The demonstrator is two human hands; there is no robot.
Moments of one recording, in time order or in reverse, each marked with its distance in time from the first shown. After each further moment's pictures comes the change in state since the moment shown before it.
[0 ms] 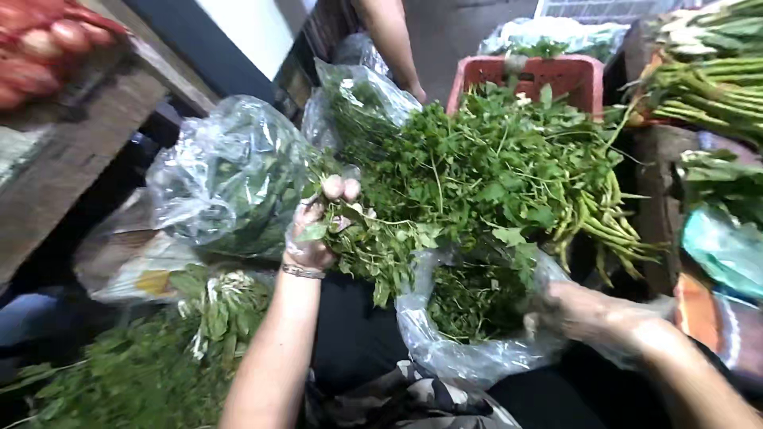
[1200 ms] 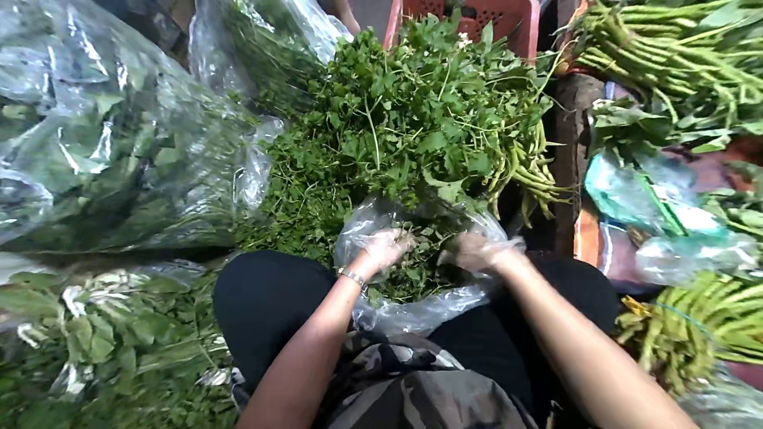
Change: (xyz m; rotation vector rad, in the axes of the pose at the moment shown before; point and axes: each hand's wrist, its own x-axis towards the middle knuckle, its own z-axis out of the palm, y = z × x) left_hand -0.009 -0.187 0.056 1.064 -0.122 -1.103; right_hand 0.062 0.013 0.032 0.203 -0.048 0.244
